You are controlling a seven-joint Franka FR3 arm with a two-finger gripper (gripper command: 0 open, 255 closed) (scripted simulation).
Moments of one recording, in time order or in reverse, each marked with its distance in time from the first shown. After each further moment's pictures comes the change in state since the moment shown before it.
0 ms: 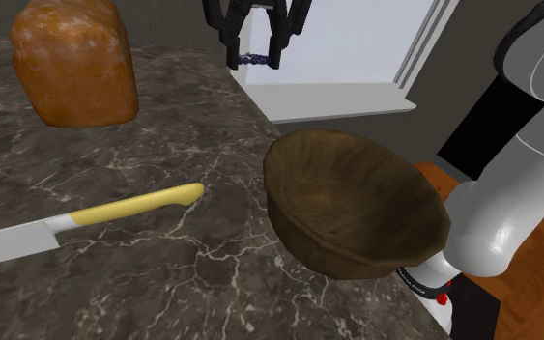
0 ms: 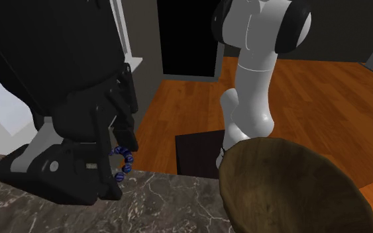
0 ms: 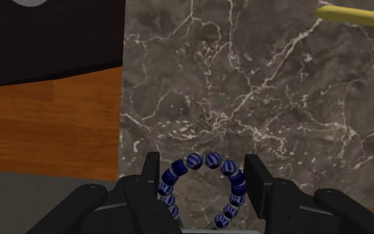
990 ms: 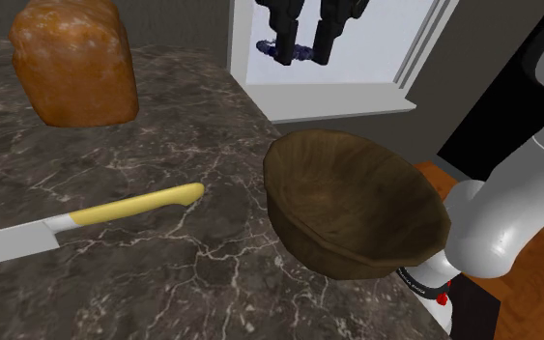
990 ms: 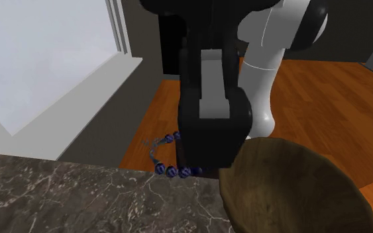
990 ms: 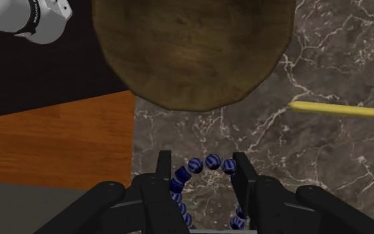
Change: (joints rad) arm 0.047 -0.105 0.043 0.020 0.072 -0.100 0.119
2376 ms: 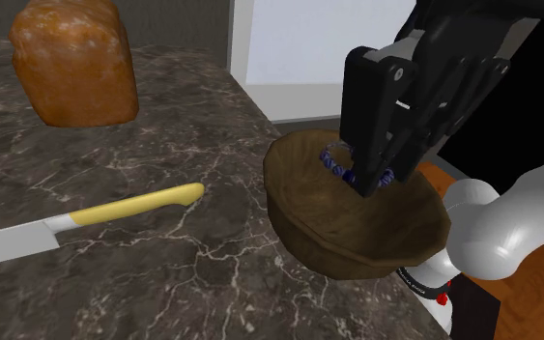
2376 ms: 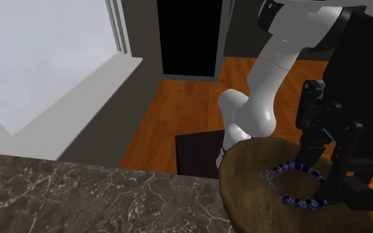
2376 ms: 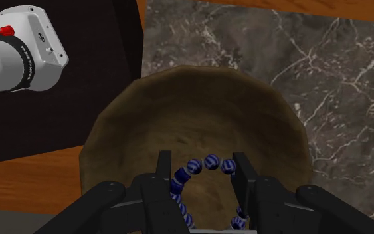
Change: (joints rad) arm 0.077 -0.329 0.000 -0.405 0.197 0.144 0.078
